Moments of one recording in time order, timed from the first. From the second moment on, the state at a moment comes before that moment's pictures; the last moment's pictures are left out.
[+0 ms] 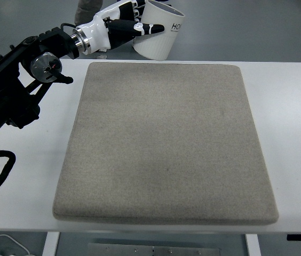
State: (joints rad) left arm -1.00 0.23 -0.91 -0.84 0.48 -0.47 0.03; right arm 0.01 0.00 -0.05 0.17 0.00 -0.01 -0.11
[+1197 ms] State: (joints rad) left arm -0.90 0.23 -0.74 -0.43 0.57 -0.59 -0.61; right arm 0.01 0.00 -0.05 0.17 0.00 0.00 -0.11
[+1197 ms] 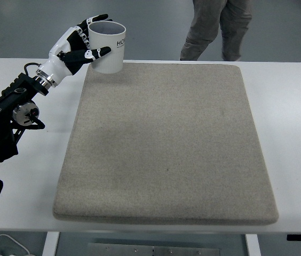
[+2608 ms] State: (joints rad) left arm -0.84 0.17 -0.51 -0.37 0.57 -0.43 -0.61; right arm 0.01 0.00 -0.04 0.17 0.00 0.00 -0.11
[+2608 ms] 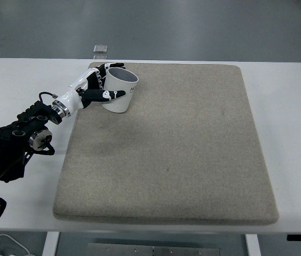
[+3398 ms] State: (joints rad) left arm -0.83 0.17 -0.50 -0.38 0.56 -0.42 -0.61; right arm 0.01 0.00 -0.04 0.18 0.00 0.00 -0.11
